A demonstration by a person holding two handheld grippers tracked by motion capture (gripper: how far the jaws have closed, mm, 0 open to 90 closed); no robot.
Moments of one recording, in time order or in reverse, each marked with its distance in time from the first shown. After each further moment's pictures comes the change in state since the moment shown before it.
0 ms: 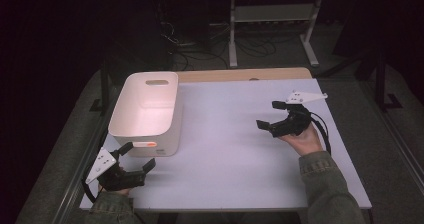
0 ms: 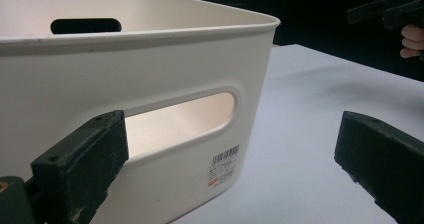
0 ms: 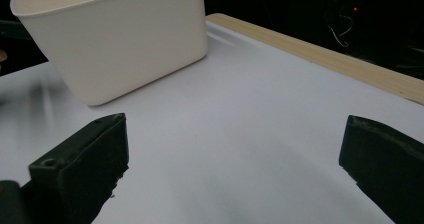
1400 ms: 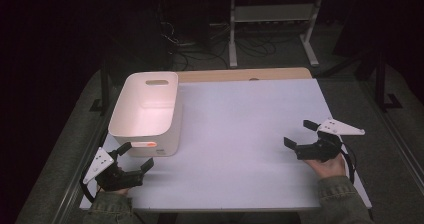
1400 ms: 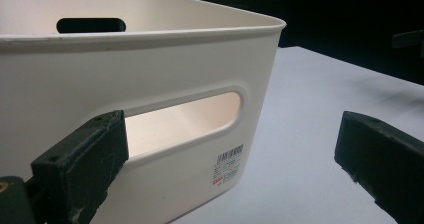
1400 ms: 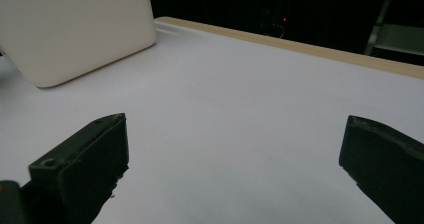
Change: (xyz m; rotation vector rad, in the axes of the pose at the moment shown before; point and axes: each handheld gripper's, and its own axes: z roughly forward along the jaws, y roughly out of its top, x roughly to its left) left arm 0.003 0.000 -0.003 -0.006 0.002 -0.009; right arm 0.006 -0.073 -0.068 -0.096 -0.210 0.054
